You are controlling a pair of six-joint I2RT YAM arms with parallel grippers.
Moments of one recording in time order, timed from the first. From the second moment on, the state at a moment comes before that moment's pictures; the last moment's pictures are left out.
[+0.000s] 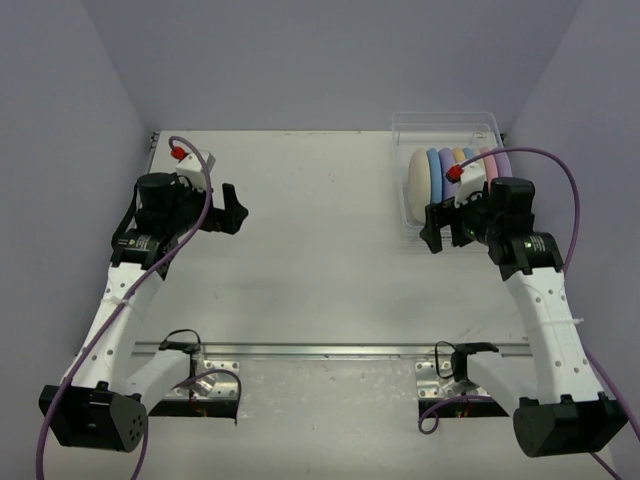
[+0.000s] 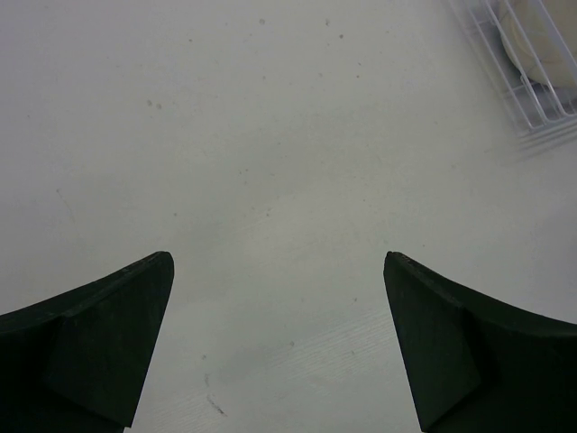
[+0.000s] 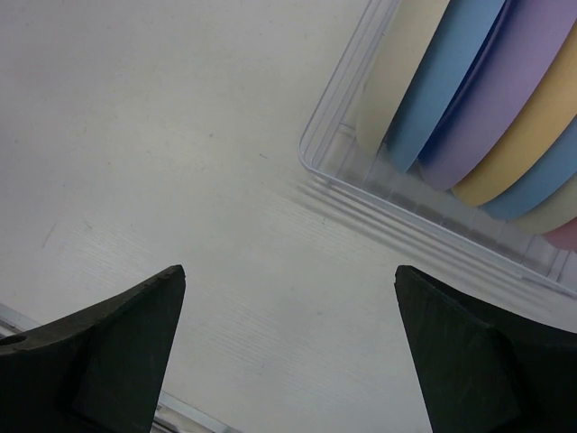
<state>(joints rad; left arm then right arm) -0.03 0.96 0.96 -0.46 0.35 -0.02 0.04 0.97 1.01 -0.70 -0.32 -0.25</state>
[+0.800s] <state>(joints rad) -0.03 0.96 0.96 -0.46 0.33 -0.02 0.04 1.11 1.06 -0.71 -0.24 -0.25</state>
